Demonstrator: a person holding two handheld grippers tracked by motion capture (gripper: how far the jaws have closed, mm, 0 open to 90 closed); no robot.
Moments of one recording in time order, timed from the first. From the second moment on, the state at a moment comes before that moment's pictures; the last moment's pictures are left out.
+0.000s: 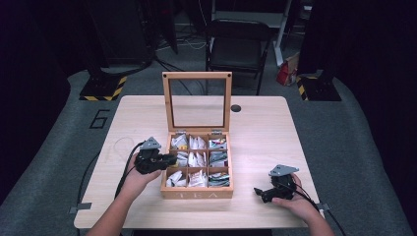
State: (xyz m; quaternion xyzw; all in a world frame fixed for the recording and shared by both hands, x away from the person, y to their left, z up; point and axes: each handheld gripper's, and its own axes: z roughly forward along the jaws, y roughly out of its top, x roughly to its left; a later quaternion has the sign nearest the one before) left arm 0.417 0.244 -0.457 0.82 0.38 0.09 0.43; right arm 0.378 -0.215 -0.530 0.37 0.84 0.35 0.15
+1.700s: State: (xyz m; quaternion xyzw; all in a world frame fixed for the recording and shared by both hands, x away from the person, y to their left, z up) left arm 0.405 0.245 -0.412 0.81 0.34 0.13 0.47; right arm 0.378 -0.215 -0.530 0.37 0.84 0.35 0.16
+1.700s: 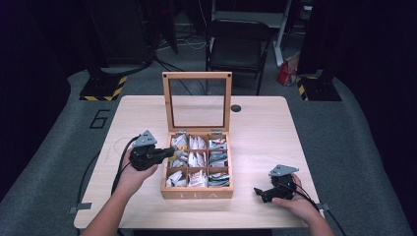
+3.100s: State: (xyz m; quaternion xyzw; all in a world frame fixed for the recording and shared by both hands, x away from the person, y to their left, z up) left arm 0.403 0.310 -0.379 0.77 0.38 0.19 0.47; right arm 0.378 -0.215 -0.529 0.37 0.85 0.35 0.15
